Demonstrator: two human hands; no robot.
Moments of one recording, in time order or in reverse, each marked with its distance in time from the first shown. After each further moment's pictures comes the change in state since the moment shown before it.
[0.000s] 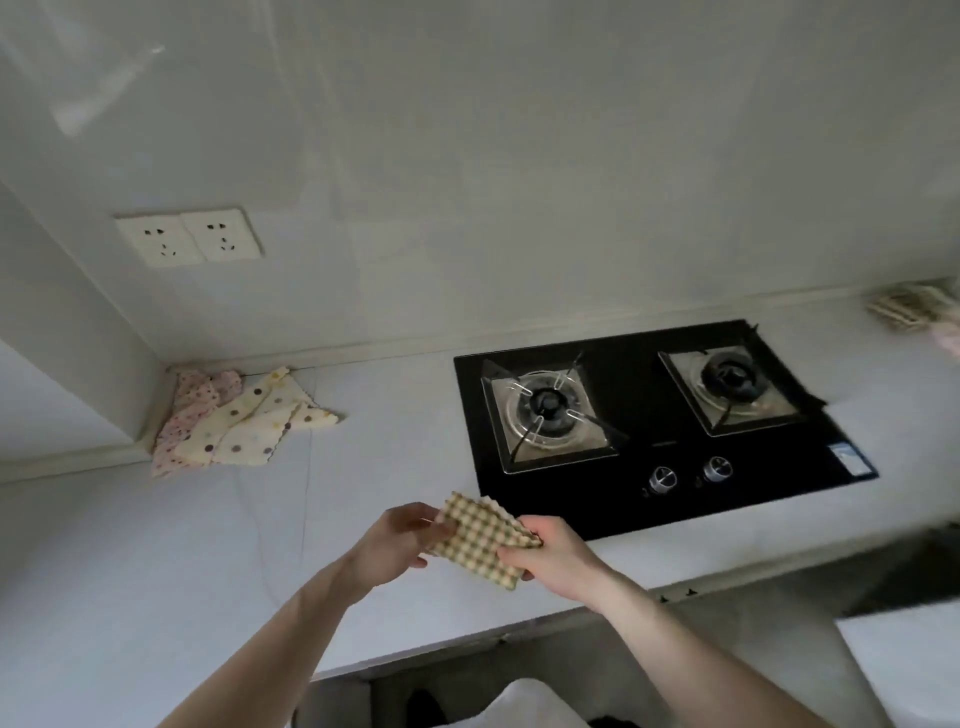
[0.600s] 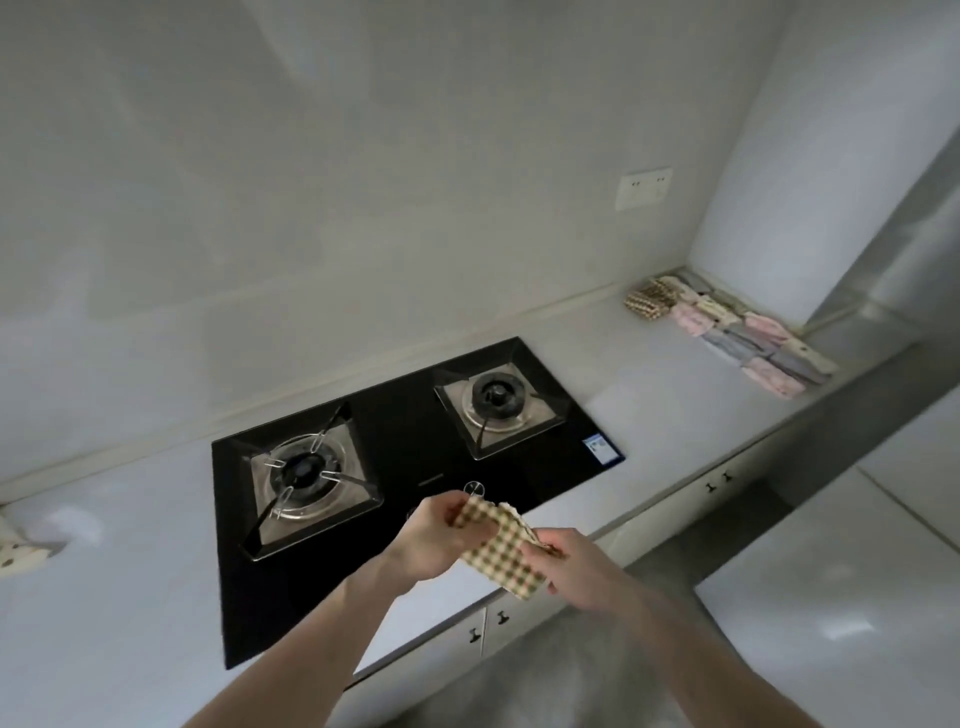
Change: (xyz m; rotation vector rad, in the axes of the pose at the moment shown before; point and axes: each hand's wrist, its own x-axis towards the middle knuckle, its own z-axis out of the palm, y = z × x) left_hand 0.090 0.217 0.378 0.173 -0.183 0.248; right_hand -0.156 0.182 -0.320 -0.073 0.300 0.012
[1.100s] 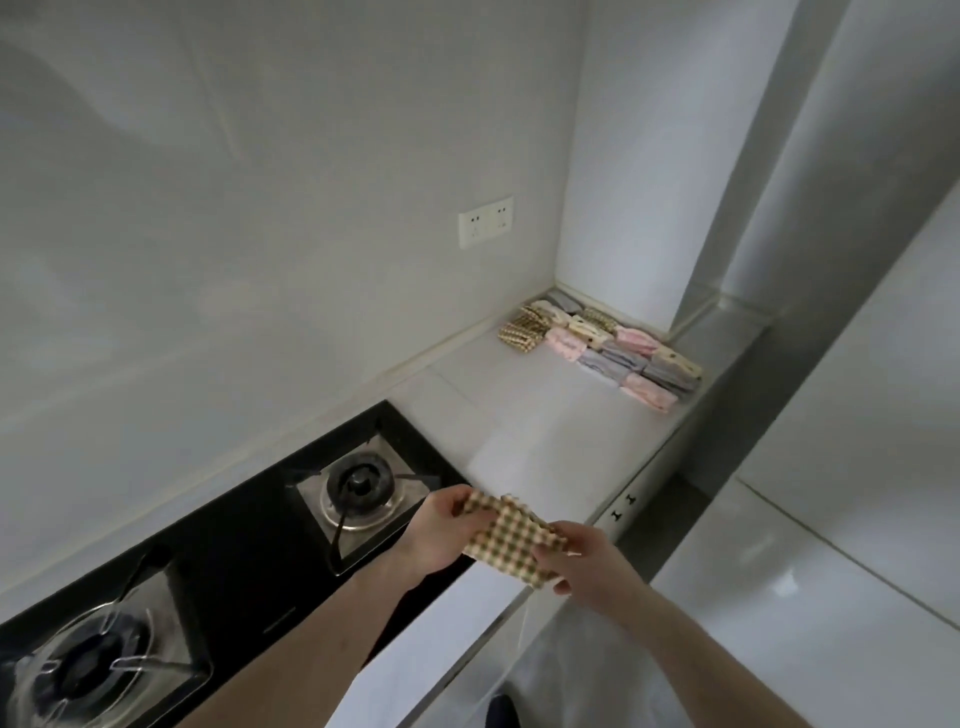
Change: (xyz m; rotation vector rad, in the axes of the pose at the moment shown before) left_hand 0.190 0.137 0.147 0.159 -0.116 0.127; right_hand 0.030 0.104 -0.201 0.437 0.363 0.122
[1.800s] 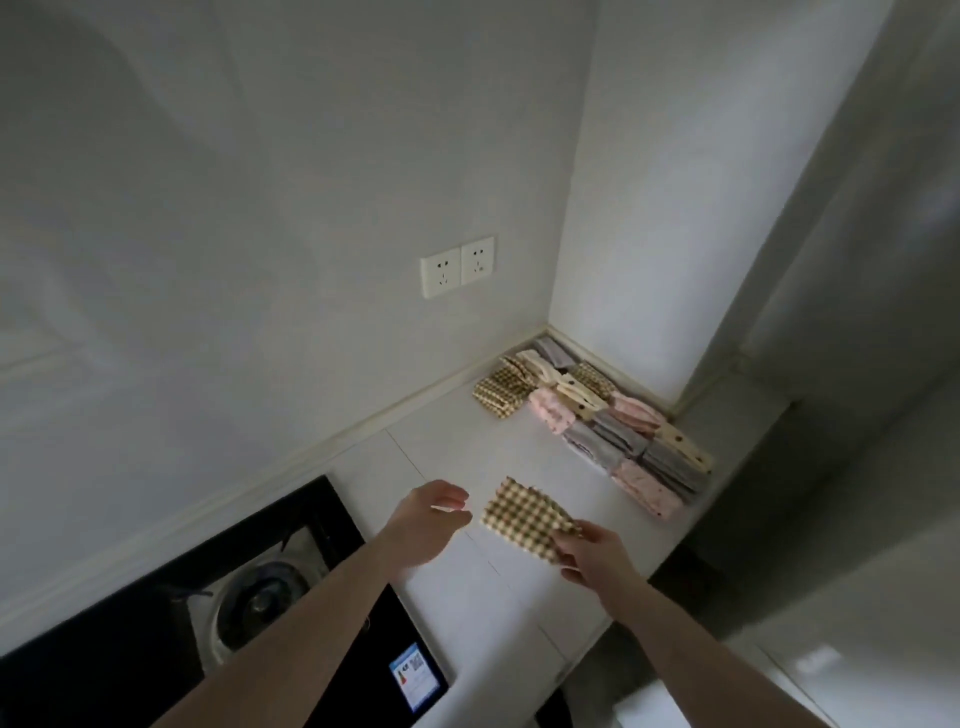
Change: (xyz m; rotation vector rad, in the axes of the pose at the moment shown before) left_hand 0.250 0.060 0.001 0.070 0.088 -0.120; right_hand 0.246 -0.023 -0.150 0.326 0.173 0.264
